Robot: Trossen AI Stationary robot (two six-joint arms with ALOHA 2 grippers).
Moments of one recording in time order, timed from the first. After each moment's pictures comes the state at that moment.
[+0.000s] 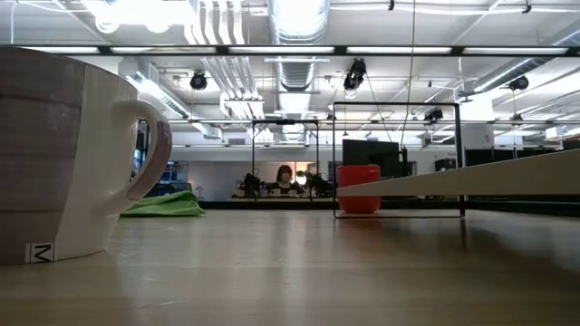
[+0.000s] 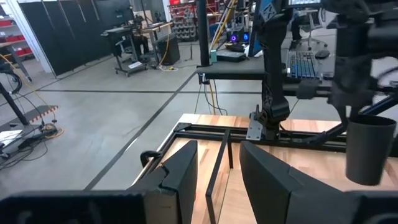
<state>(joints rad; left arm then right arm) -0.18 1.10 1.26 -0.29 -0.53 0.03 0.65 1.42 1.46 -1.47 -0.05 0.88</state>
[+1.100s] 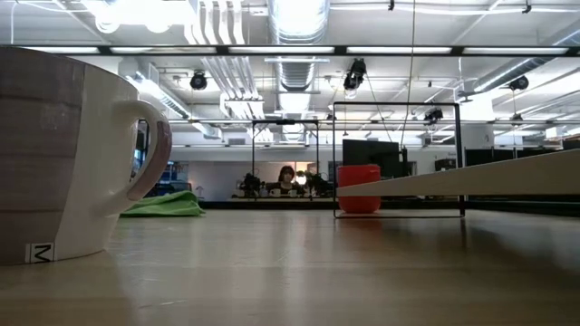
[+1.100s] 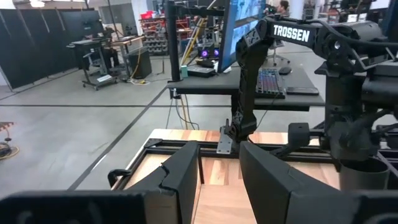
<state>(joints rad) -0.19 1.09 1.26 -0.23 -0.39 0.03 0.64 1.69 1.61 -1.35 -0.09 0.83</state>
